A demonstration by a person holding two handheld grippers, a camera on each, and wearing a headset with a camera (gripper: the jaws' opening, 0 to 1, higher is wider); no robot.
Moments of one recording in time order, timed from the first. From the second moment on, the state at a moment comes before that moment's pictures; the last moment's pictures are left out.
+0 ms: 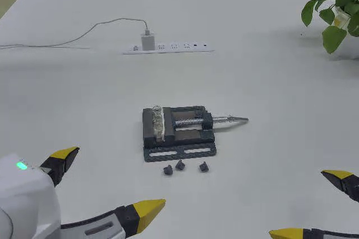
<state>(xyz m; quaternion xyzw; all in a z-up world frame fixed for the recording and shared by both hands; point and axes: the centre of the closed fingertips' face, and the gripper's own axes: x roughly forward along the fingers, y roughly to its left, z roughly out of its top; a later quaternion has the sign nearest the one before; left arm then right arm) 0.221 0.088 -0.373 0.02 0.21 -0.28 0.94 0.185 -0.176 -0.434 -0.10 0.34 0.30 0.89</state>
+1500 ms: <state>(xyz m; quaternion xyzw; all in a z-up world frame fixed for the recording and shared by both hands) 0.219 0.075 -0.387 0.04 0.22 -0.32 0.92 0.223 -0.134 -0.436 -0.21 0.35 0.45 0.80</state>
